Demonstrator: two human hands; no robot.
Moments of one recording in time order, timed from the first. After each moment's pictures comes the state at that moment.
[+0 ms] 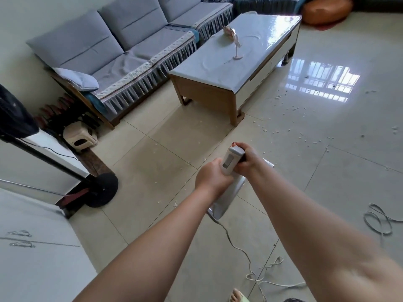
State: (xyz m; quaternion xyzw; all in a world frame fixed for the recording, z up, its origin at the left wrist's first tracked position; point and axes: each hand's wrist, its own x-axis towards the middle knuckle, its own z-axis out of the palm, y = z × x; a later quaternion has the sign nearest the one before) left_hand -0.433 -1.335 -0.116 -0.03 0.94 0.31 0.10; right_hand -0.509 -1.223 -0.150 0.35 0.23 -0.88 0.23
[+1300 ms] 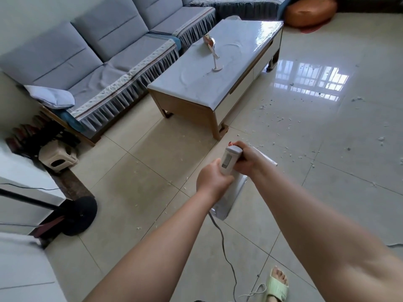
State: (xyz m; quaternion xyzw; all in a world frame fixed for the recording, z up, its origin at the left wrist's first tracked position) left_hand -0.613 -1.179 -0.127 -0.03 0.92 0.37 0.09; right_hand -0.686 -1.063 -0.147 0.30 0.29 -0.87 0.25
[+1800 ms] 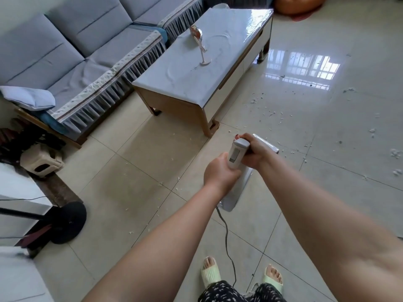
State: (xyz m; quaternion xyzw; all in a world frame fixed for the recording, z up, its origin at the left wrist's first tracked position) left_hand -0.673 -1.120 -0.146 -0.01 0.92 0.36 0.13; right_hand -0.739 -1.000 -0.171 0.32 0.26 -0.89 0.21
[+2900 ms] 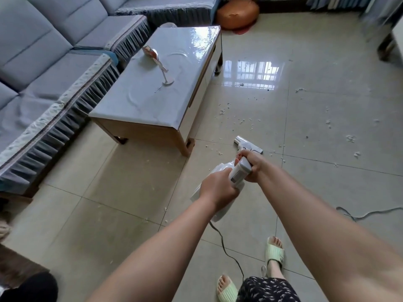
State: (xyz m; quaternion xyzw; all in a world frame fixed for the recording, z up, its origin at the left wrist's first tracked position) left_hand -0.788 -1.171 -0.167 0.27 0.93 0.21 0.17; right_hand -0.818 -1.022 -0.192 0.47 0.31 -0.81 0.15
